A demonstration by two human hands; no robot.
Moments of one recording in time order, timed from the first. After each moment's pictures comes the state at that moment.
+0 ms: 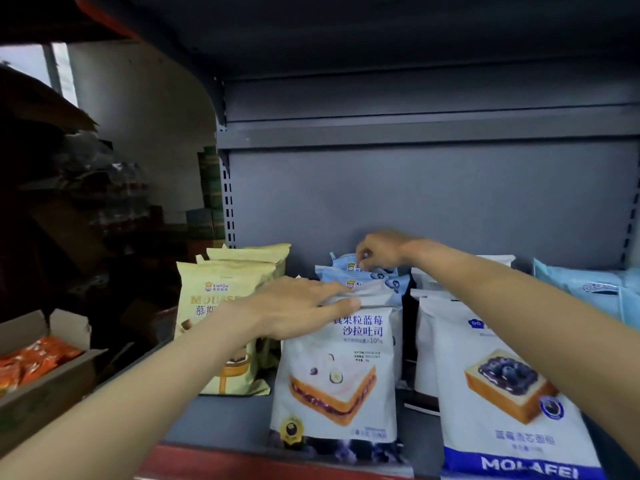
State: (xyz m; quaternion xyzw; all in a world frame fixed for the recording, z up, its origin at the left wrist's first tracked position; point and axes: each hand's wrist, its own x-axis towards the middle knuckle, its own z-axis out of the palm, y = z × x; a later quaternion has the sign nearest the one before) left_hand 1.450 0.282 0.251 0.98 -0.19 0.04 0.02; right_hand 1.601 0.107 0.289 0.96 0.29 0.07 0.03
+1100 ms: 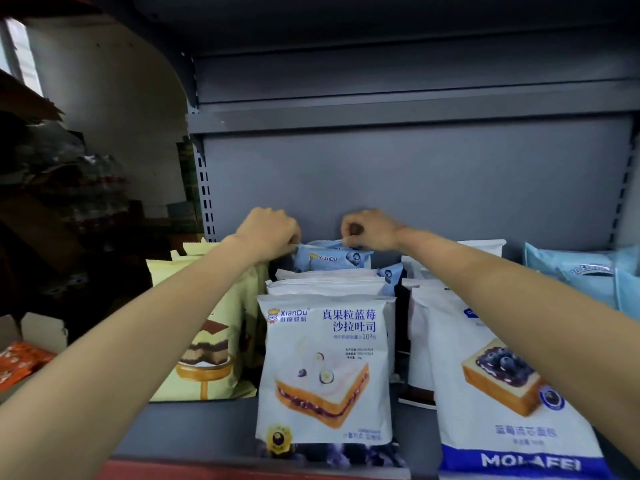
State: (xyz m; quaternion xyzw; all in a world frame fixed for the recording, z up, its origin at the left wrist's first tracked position) left_hand 1.558 0.305 0.290 0.94 -0.11 0.25 -0.21; right_hand 1.605 0.103 0.285 0.92 0.32 0.15 -0.15
